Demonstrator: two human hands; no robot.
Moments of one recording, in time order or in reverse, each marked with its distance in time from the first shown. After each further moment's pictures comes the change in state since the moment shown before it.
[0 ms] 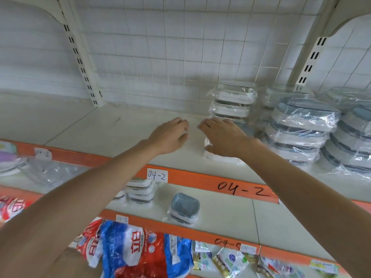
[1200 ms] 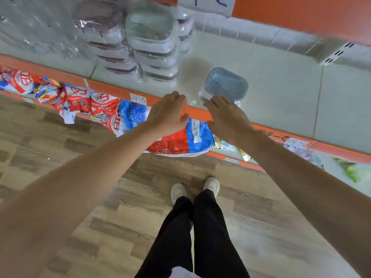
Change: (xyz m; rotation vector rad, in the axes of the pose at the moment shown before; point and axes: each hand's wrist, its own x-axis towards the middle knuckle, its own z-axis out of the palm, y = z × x) left_hand -0.196 -0.090 0.237 -0.083 -0.391 -0.318; right_hand -0.037 -0.185 0.274 0.437 -0.322 0.029
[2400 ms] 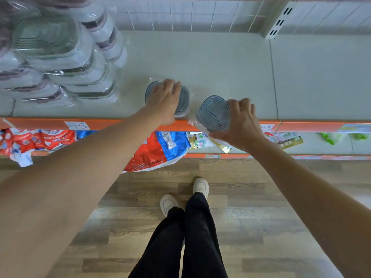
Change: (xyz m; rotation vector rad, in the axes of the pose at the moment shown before) left_hand 0.122 0.076 0.067 0.388 -0.223 0.245; right_hand -0.064 0.115 0.048 0.344 0.128 0.592
